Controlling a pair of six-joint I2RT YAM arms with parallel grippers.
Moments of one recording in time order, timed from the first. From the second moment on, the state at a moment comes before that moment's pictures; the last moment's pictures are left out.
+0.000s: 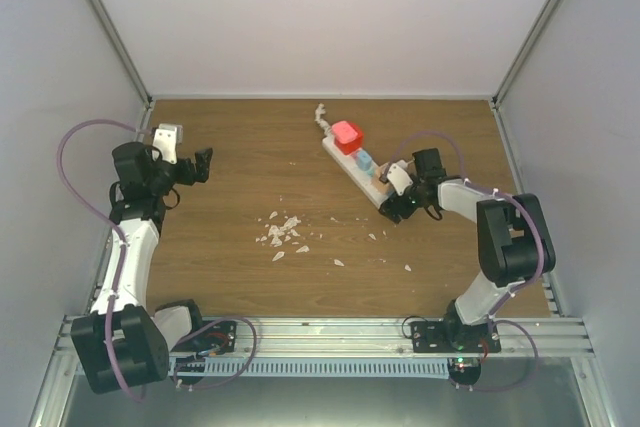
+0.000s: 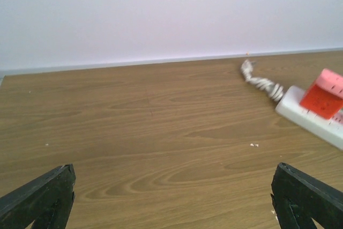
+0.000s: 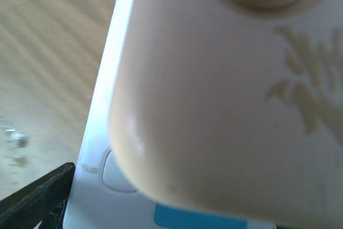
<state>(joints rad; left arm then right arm) 0.24 1.09 0.80 -0.12 0.45 0.09 0.16 1.69 0.88 -0.28 -0.30 -0.56</state>
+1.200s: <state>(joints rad) 0.00 1.03 0.83 -0.76 1.05 0.90 0.38 1.34 0.54 -0.49 -0.56 -1.22</state>
